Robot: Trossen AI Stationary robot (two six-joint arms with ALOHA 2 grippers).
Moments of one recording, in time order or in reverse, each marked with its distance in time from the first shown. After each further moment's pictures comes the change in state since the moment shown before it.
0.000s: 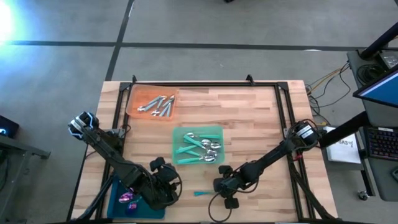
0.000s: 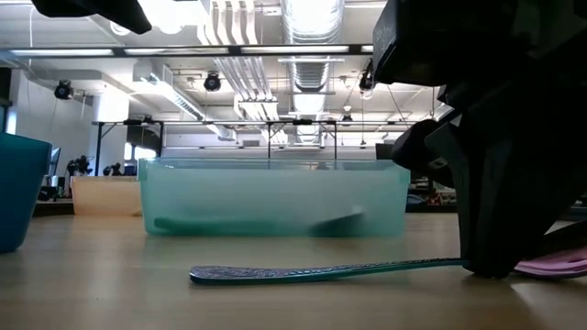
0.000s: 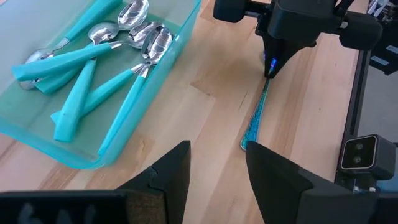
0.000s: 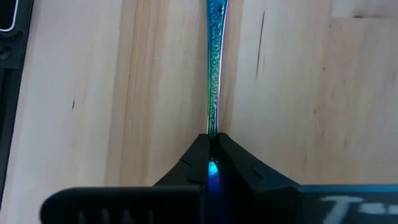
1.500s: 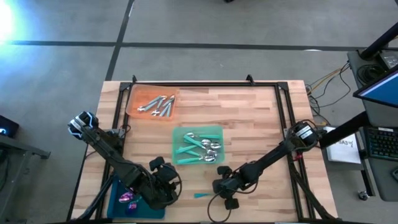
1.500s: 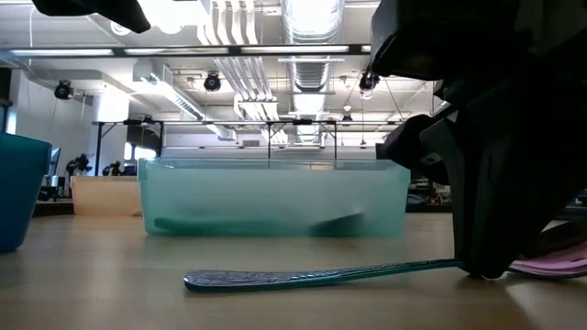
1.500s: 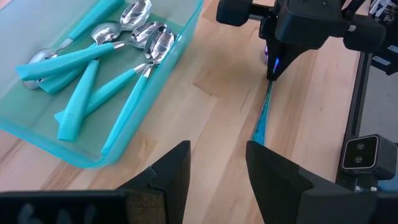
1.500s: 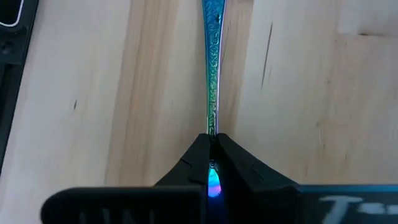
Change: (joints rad) left arm 0.001 -0.006 0.000 -0.011 0.000 -0.003; right arm -0.004 -0.116 0.022 0.011 0.012 -0.055
